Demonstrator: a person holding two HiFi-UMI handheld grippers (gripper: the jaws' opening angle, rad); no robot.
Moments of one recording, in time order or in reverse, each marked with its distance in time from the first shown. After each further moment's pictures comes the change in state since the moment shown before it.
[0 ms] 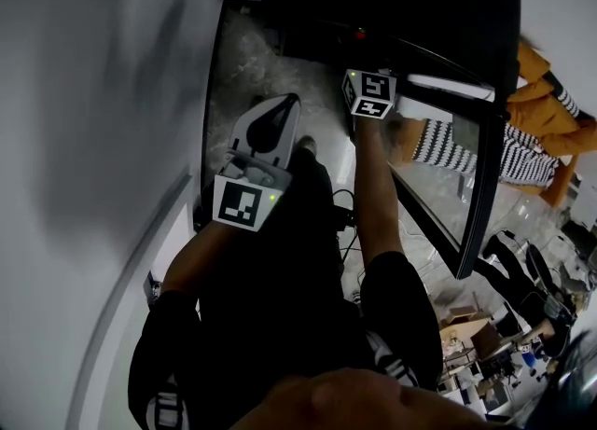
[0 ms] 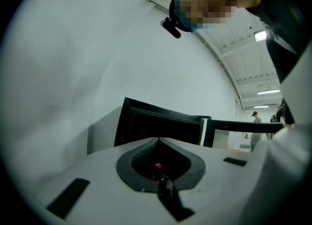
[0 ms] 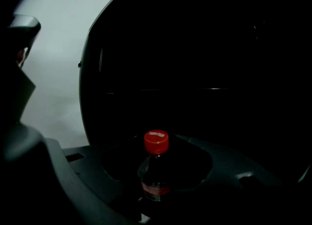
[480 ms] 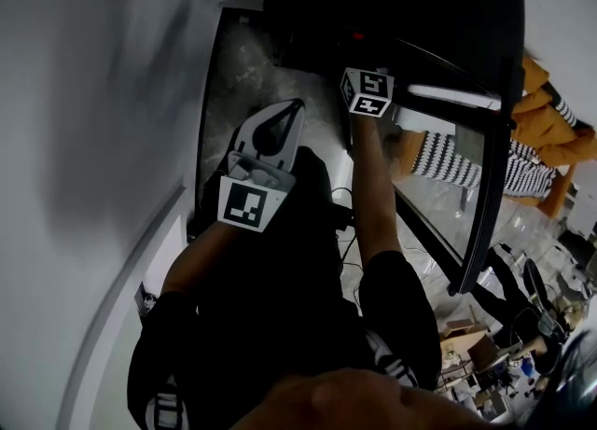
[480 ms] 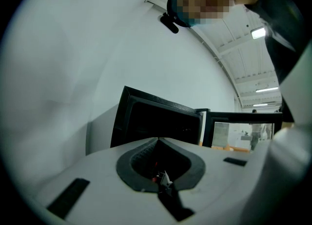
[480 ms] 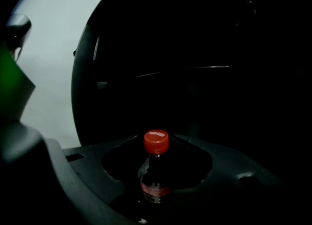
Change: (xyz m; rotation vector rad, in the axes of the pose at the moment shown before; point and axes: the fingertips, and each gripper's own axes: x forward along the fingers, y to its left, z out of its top) left arm 0.009 -0.004 -0.035 0.008 0.001 0.000; right arm 0.027 -0.007 -0.018 -0.002 -0.025 0.010
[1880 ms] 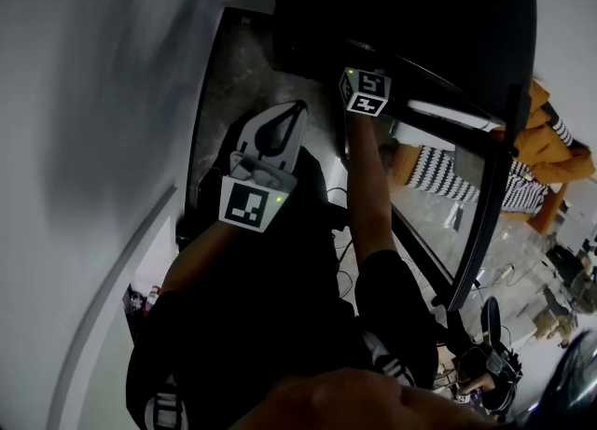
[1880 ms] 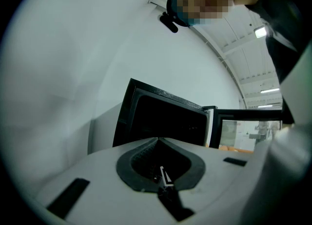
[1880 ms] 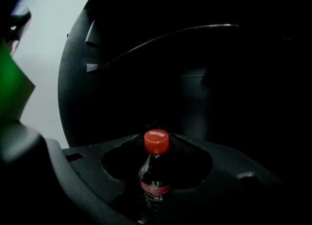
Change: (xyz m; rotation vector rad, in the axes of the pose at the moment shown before) left arm 0.012 0.015 -0.008 -0.024 -0.012 0.044; right arm 0.037 0.001 -0.011 -0.001 -0.020 0.017
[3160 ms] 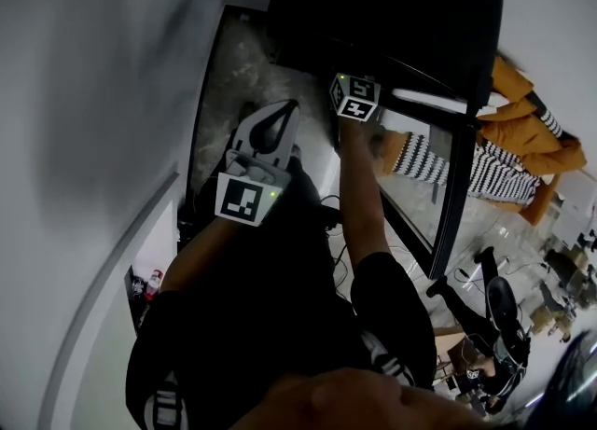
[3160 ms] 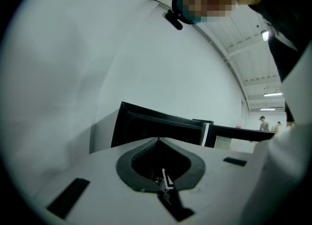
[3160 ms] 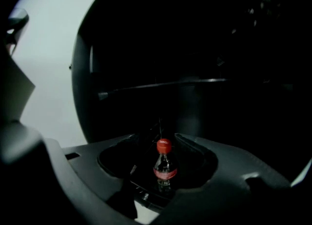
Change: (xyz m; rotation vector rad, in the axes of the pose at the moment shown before) left arm -0.021 -0.026 0.057 -0.054 0.028 0.025; right arm -0.056 0.004 0.026 0.078 0.094 -0.031
